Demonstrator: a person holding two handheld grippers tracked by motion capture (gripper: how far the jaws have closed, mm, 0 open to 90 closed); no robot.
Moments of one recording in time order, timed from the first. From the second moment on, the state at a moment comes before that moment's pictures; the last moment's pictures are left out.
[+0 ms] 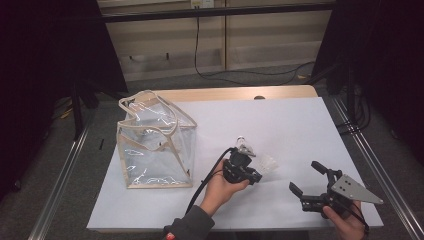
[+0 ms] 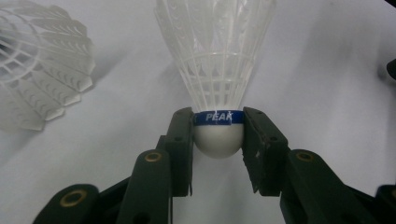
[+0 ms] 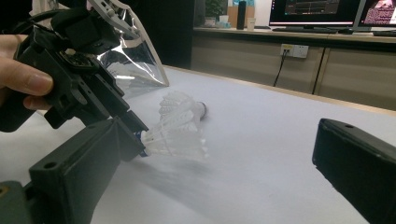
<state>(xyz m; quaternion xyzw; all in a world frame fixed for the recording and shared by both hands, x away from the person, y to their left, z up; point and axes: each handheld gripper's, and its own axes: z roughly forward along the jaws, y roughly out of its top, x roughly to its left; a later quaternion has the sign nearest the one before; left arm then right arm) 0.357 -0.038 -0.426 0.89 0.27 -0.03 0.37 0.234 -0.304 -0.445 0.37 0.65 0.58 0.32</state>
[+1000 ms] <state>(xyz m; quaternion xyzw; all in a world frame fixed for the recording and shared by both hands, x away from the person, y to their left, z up) 0.362 -0.014 -0.388 0.89 0.25 -0.07 0.38 0.234 -0.304 -0.445 0.37 0.66 0.58 0.32</state>
